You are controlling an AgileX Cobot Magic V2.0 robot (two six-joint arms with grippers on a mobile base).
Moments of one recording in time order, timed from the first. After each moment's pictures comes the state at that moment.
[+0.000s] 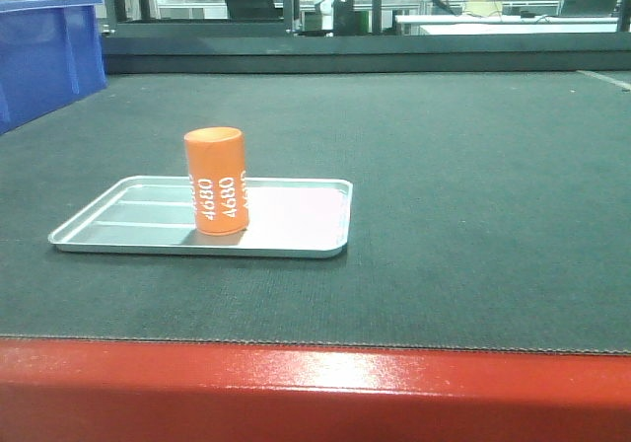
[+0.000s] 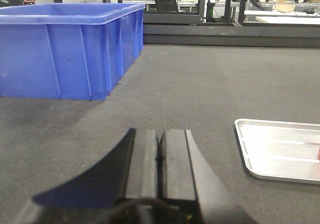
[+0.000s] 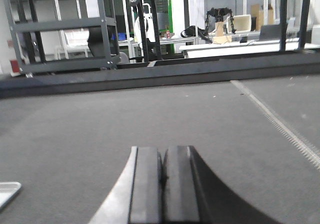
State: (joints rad) left arm -0.01 -0.01 0.03 0.00 0.03 0.00; right arm -0.06 0.00 0.02 -0.19 -0.09 0.36
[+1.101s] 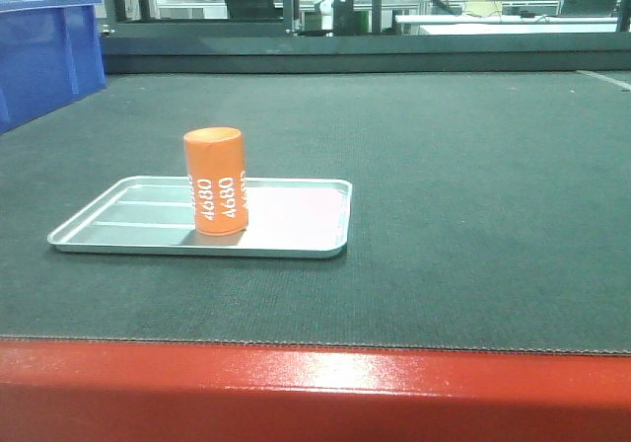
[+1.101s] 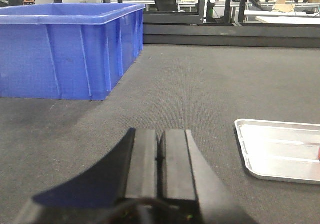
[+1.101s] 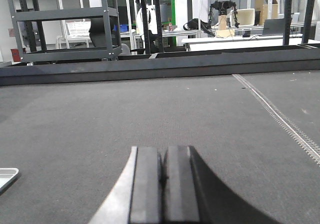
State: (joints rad) left arm -0.01 -0.01 0.03 0.00 0.03 0.00; right arm -0.04 -0.01 0.03 -0.05 -0.06 0.18
